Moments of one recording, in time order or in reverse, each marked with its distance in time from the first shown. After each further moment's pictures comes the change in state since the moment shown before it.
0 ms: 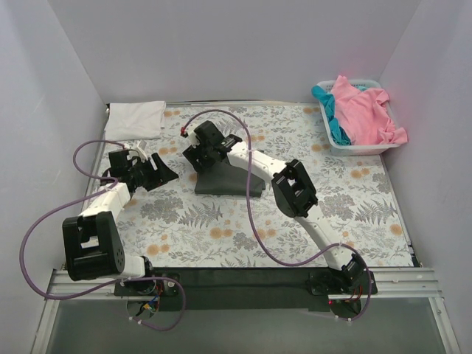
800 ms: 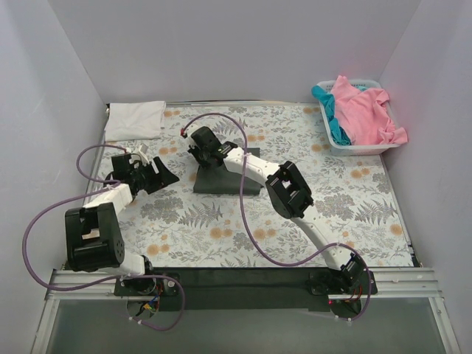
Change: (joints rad) left arm 0.002 0.047 -0.051 0.094 -0.041 0.009; right arm 0.037 0.077 -0.006 0.149 0.214 0.043
